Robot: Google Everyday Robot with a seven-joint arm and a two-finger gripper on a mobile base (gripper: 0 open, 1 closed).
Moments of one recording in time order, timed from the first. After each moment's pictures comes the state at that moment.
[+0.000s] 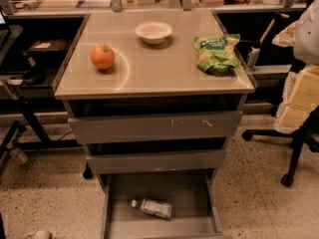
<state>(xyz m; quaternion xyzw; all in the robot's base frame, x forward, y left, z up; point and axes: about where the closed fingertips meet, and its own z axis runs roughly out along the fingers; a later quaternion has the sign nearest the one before) 0.438 -0.216 0.979 -0.60 0.78 -0.04 0.16</state>
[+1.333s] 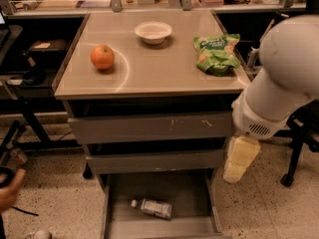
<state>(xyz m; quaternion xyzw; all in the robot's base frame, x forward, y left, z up) 0.434 -0.177 0.825 -0.59 0.80 -0.01 0.11</state>
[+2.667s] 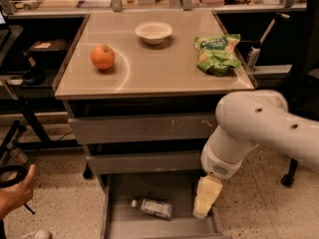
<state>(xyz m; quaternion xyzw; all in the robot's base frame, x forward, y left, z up) 0.405 -0.127 0.682 -0.58 0.81 0.10 0.05</state>
